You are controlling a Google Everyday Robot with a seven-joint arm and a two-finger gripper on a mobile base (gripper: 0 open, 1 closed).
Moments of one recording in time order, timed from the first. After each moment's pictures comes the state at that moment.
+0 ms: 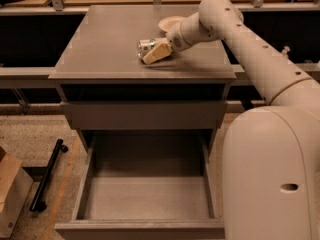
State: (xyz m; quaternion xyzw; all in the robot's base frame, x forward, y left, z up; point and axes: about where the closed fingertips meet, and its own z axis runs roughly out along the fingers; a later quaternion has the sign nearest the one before) arm 0.828 -0.004 0.854 -0.46 0.76 0.17 0.43
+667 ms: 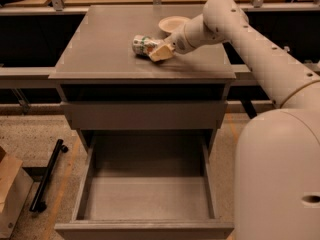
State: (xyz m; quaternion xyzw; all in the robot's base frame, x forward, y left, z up) arm 0.813 -0.009 0.853 -0.46 0.76 0.18 0.42
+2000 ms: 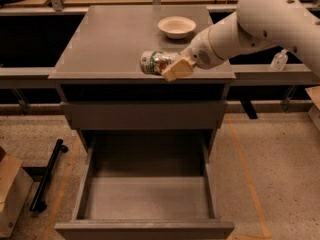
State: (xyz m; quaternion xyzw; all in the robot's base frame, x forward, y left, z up) arm 0.641 -0.051 0.898 -0.47 0.78 0.15 0.38
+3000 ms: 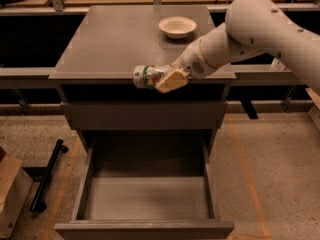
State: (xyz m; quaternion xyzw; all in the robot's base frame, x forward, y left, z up) arm 0.631 -0.029 0.870 -0.52 0.76 0.17 0.35
